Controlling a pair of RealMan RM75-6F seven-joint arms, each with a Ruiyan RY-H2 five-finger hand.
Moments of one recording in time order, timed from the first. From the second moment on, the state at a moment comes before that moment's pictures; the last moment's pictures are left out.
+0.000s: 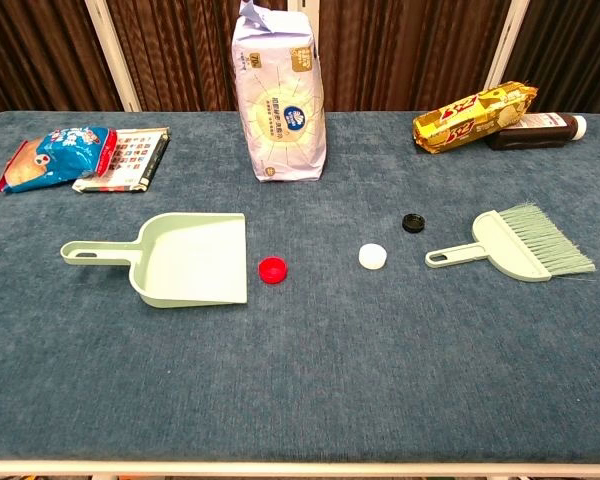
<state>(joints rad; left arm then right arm) -0.11 -1.15 -0.05 -1.60 1.44 1.45 0.16 0.09 -1.13 0.07 -1.61 -1.49 1.48 -0.12</state>
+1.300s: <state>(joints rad) -0.09 -1.15 -0.05 -1.60 1.43 1.47 0.15 0.61 -1.51 0.09 -1.22 -1.60 0.88 -0.21</state>
